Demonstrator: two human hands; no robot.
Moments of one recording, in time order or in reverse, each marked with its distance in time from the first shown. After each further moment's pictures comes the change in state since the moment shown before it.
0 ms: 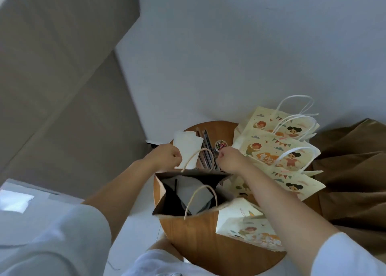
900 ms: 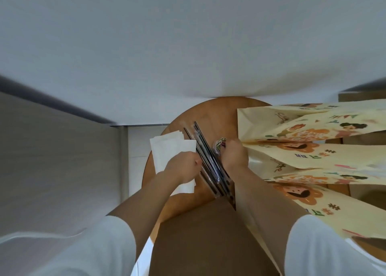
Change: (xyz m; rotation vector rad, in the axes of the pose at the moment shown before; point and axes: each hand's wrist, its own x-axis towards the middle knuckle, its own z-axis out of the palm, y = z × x) left_hand 0.235 -0.014 0.072 0.093 -0.424 0.094; right_hand 0.221 0.059 0.052 -0.113 0.150 0.502
